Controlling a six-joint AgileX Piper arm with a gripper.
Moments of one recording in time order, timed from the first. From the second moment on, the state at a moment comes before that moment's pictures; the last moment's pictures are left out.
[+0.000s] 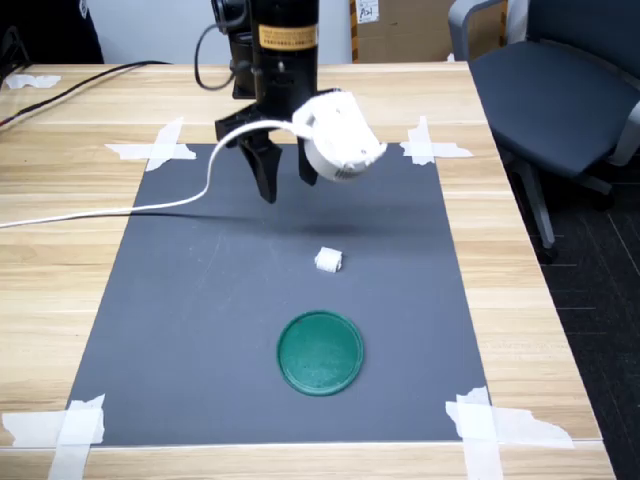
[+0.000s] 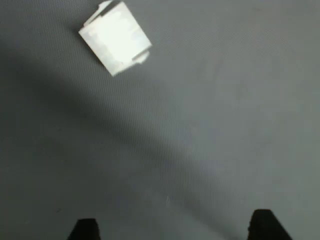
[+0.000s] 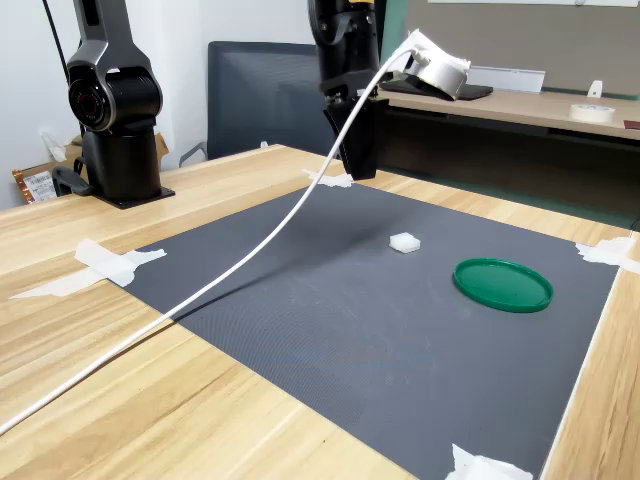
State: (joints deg) arm 18.6 89.0 -60.5 -11.1 48.3 -18.7
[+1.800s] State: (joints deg) arm 20.7 106.0 -67.1 -7.7 45.7 -33.1
